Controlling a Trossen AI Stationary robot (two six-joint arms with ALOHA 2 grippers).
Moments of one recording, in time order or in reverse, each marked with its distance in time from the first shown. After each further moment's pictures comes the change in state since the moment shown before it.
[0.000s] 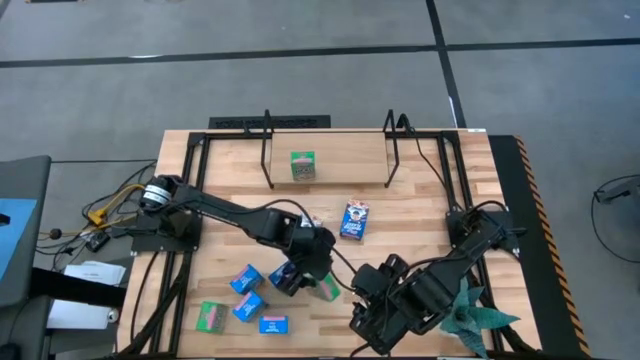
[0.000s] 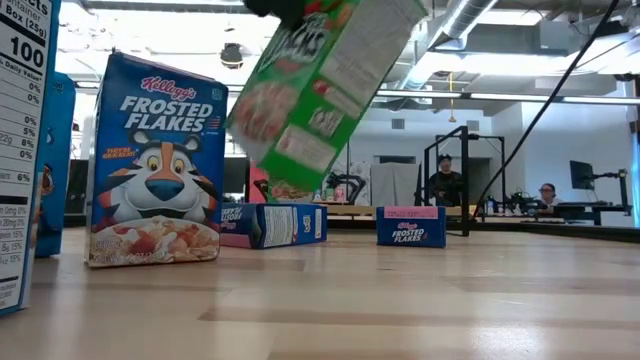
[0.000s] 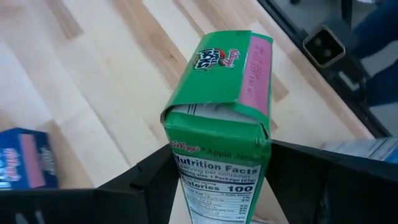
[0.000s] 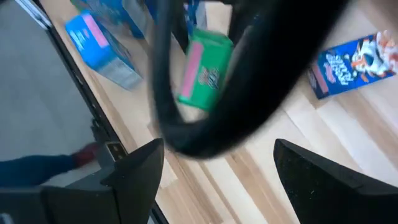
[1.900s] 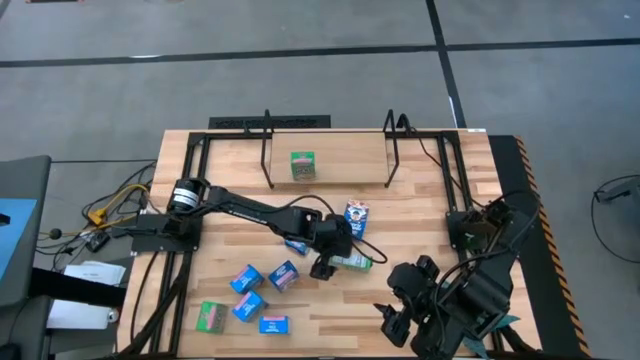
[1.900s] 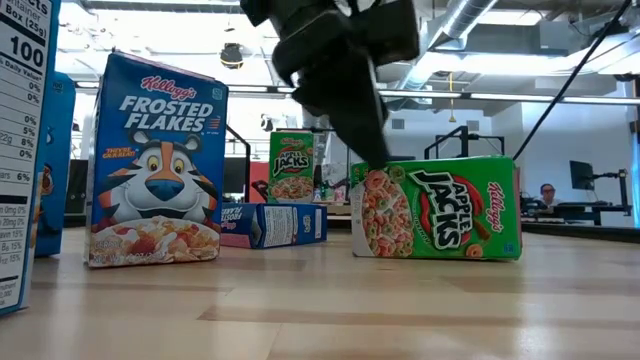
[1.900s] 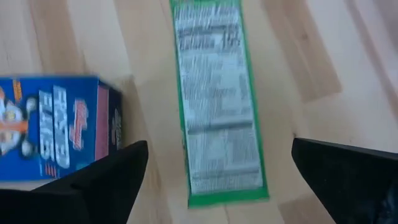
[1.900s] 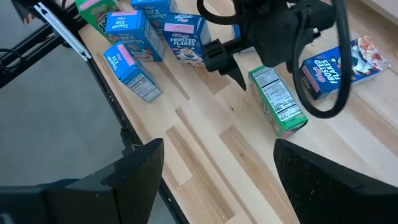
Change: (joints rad) left arm 0.085 0.199 0.018 0.163 -0.208 -0.146; right arm 0.146 -0.148 -0.087 0.000 0.185 0.158
